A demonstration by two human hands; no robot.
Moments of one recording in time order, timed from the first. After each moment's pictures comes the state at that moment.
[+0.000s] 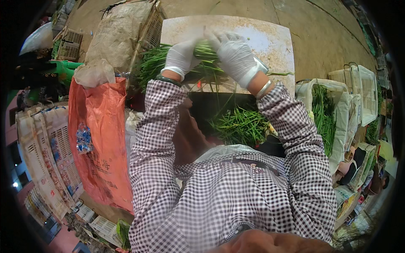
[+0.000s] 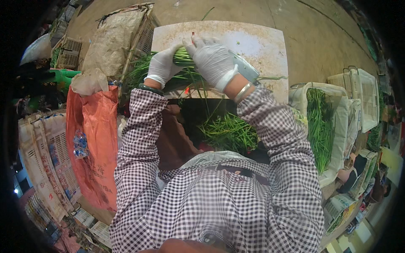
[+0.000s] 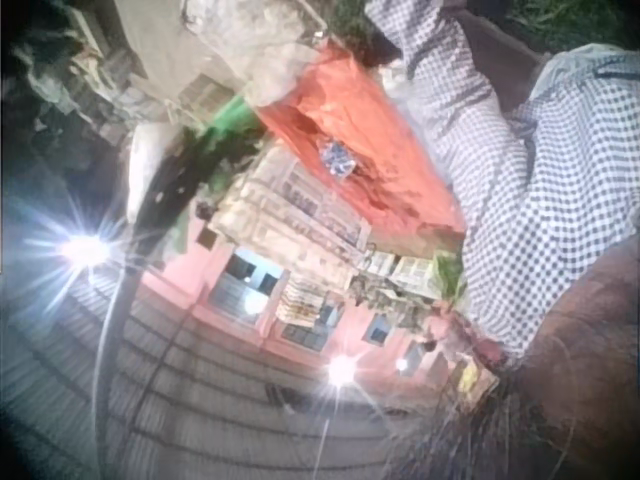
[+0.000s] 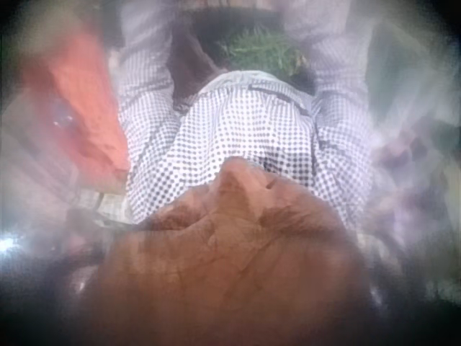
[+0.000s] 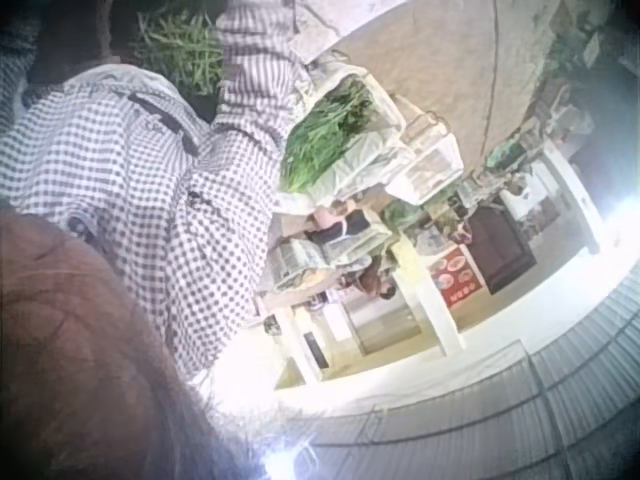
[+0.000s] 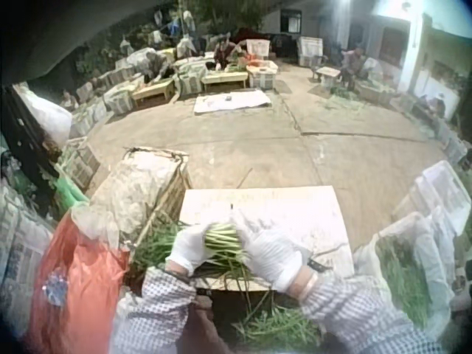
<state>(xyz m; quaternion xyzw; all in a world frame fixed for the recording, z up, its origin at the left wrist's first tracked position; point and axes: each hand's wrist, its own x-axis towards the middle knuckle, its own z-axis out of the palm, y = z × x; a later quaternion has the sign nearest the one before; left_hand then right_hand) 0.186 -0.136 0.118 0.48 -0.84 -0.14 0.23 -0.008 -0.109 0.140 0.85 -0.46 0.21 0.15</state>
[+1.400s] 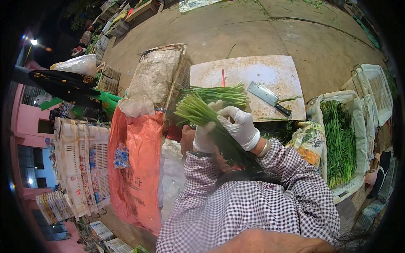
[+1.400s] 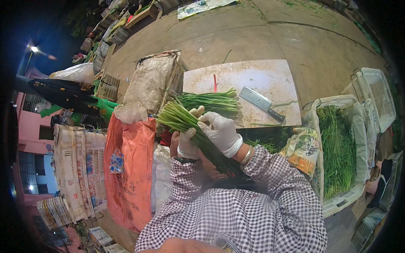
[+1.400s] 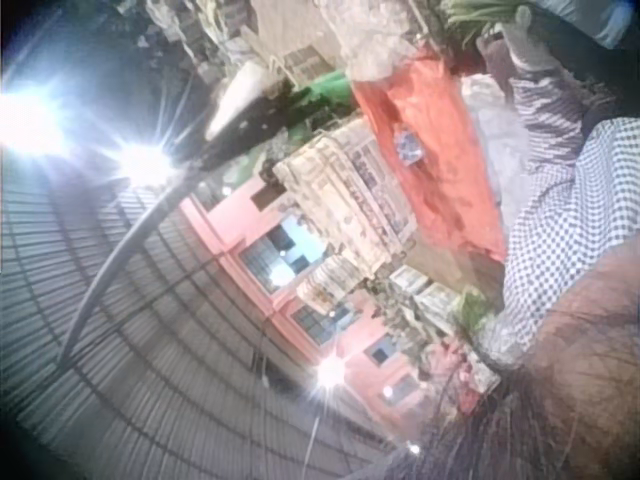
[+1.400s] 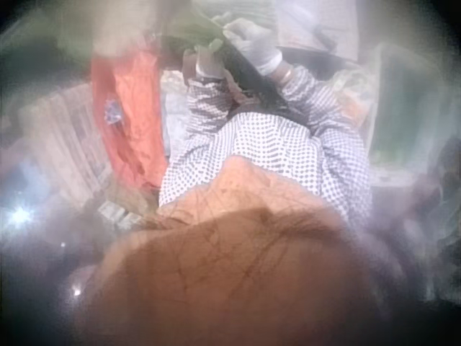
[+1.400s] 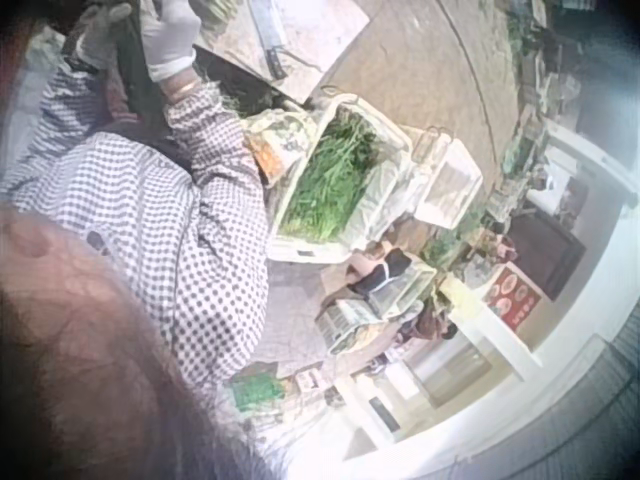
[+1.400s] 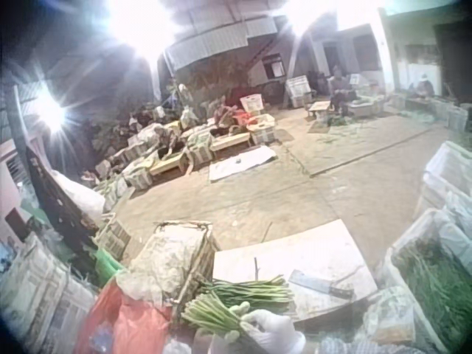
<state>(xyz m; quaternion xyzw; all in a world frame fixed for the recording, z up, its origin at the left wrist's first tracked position) 0.162 0.032 0.182 0.24 -0.34 -0.70 0.58 0.018 0.039 0.207 0.60 -0.45 0.53 -0.38</state>
